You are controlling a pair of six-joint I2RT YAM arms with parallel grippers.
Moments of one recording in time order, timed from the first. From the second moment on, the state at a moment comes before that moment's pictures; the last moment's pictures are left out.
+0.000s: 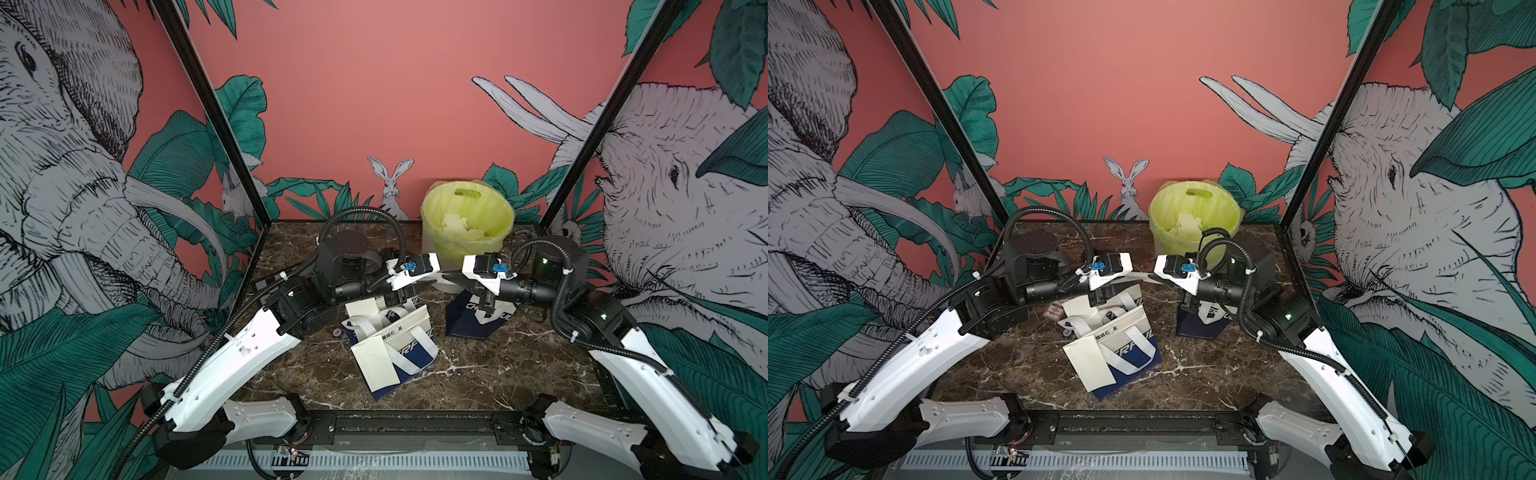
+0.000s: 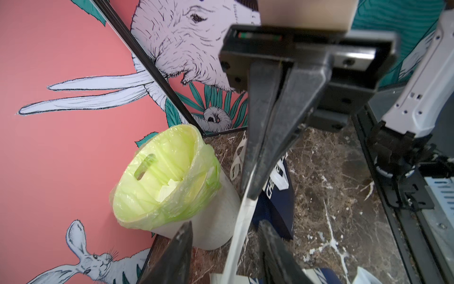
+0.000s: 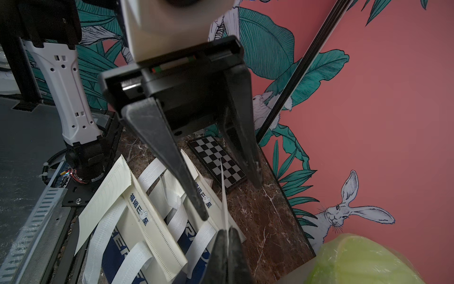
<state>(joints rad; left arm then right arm) -0.93 1.18 1.48 -0.51 0.31 0.56 0.66 1.01 1.35 -0.56 -0.59 -0.57</state>
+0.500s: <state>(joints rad) -0.93 1.18 1.48 -0.49 0.47 0.50 0.66 0.95 1.26 -0.45 -0.61 -0.57</state>
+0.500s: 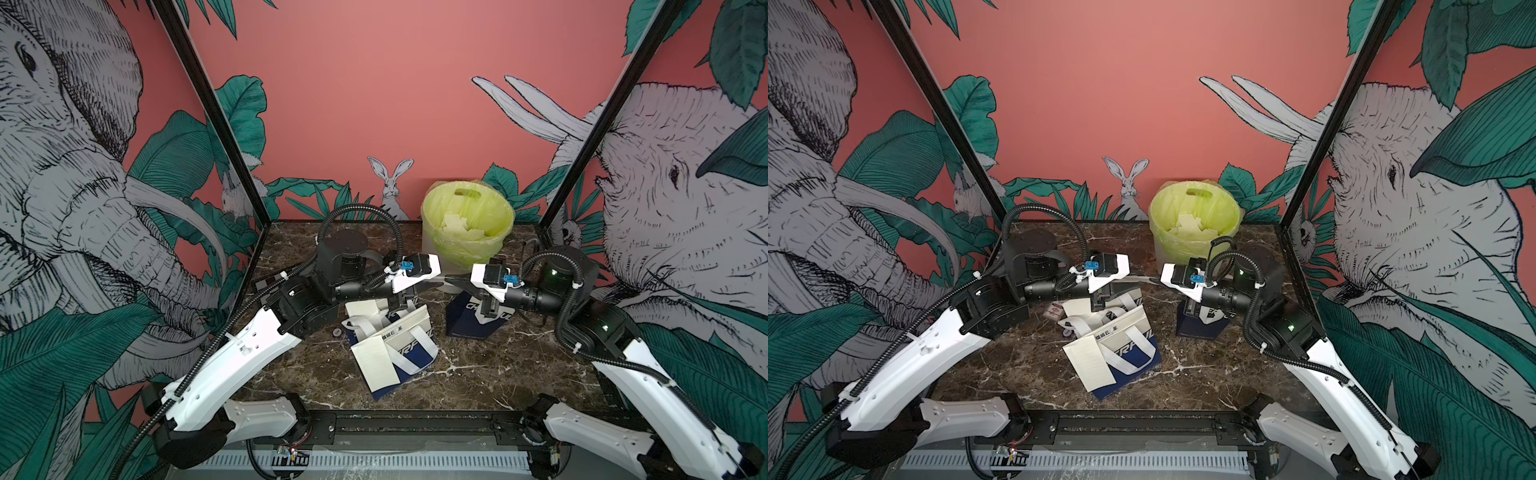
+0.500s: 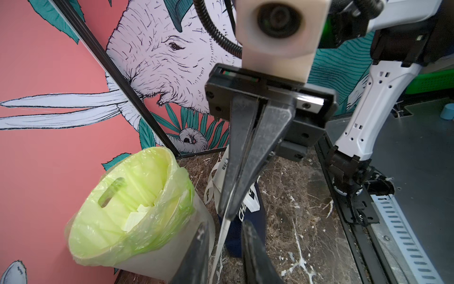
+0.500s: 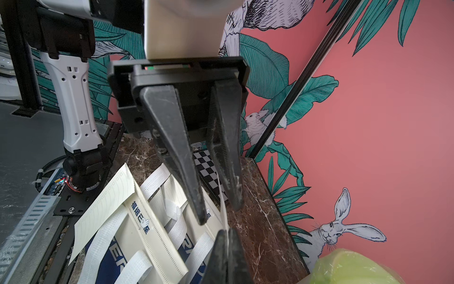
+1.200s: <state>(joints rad) -0.87 1.19 1.48 -0.47 0.55 0.44 0.66 0.94 1.25 -0.40 -0.63 -0.56</state>
